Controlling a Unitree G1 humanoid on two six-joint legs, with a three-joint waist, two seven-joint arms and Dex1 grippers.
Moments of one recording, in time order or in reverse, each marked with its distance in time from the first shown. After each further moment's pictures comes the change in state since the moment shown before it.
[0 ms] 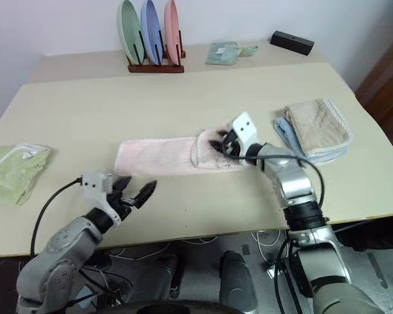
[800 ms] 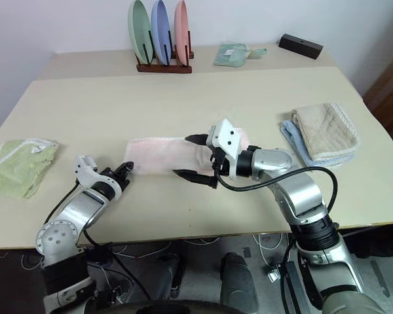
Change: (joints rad) left arm -0.378 -0.171 0.295 0.363 -0.566 0.117 0.555; right arm 0.120 -0.042 0.090 -0.395 0.142 0.128 0.155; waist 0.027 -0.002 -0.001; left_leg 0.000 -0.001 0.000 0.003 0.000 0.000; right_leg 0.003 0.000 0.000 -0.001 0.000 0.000
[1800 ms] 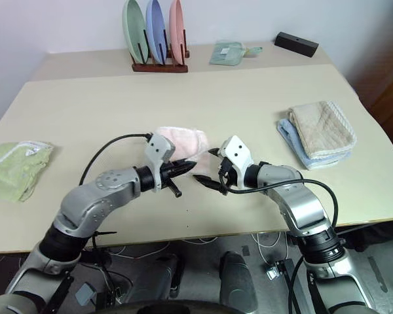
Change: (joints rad) left arm -0.238 0.414 -0.781 -0.036 0.601 -0.113 -0.738; right arm 0.122 -0.031 0.001 0.068 -0.087 0.013 -0.130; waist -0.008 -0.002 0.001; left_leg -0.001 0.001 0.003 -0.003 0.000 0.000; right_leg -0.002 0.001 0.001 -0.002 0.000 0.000
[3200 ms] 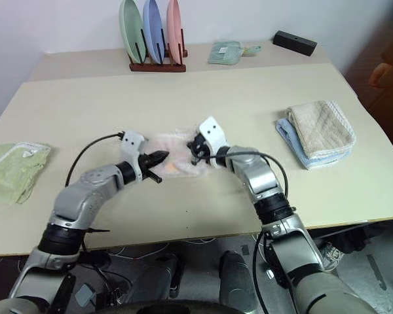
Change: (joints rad) left arm 0.039 -0.032 0.182 0.235 0.153 -0.132 -0.045; right arm -0.272 0.275 0.067 0.489 -0.167 -0.052 -0.144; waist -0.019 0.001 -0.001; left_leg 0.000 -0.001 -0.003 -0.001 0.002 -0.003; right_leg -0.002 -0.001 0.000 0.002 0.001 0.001
